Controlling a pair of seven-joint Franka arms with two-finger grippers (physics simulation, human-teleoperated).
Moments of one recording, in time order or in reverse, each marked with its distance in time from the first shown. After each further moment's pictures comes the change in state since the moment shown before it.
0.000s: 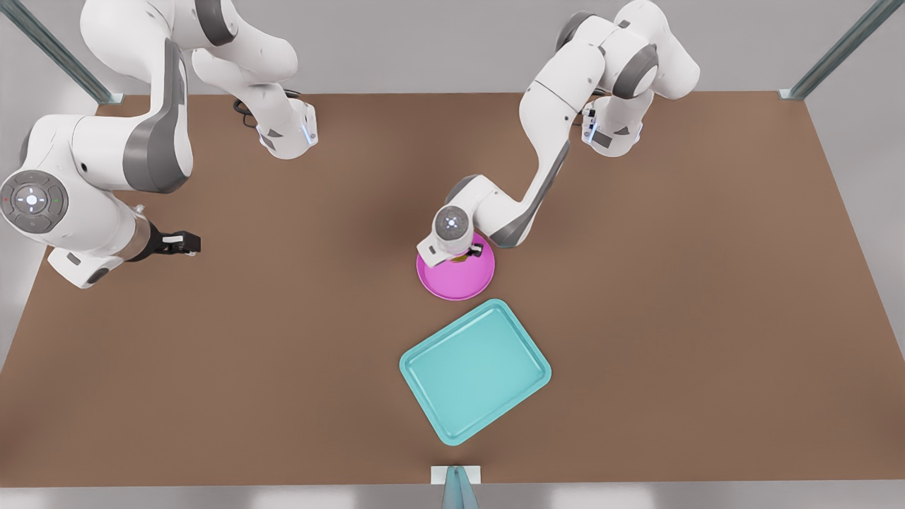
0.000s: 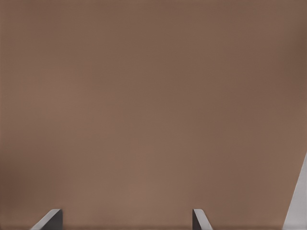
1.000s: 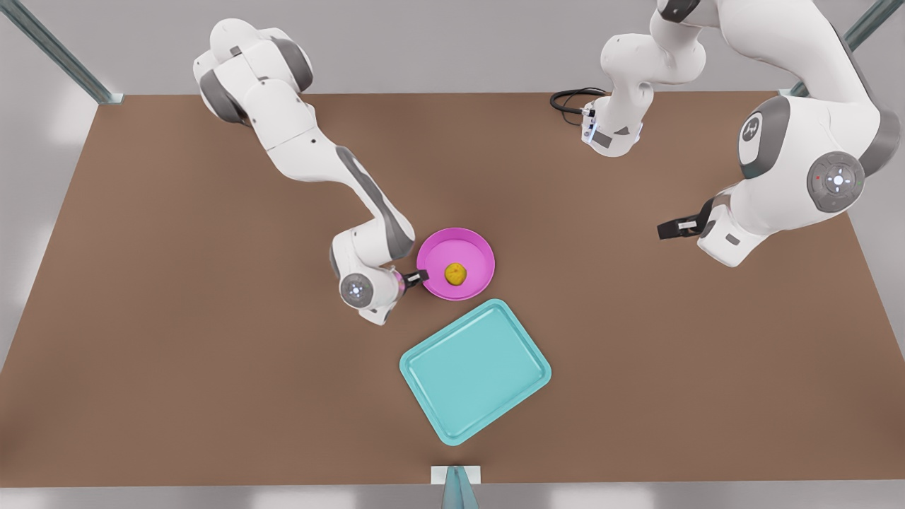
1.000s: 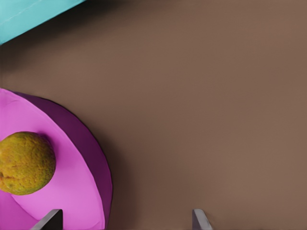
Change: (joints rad) left arm 0.728 -0.514 -0.032 0.124 0.146 -0.712 0.214; right arm 0.447 0.437 0.047 -0.345 0.549 0.773 0.066
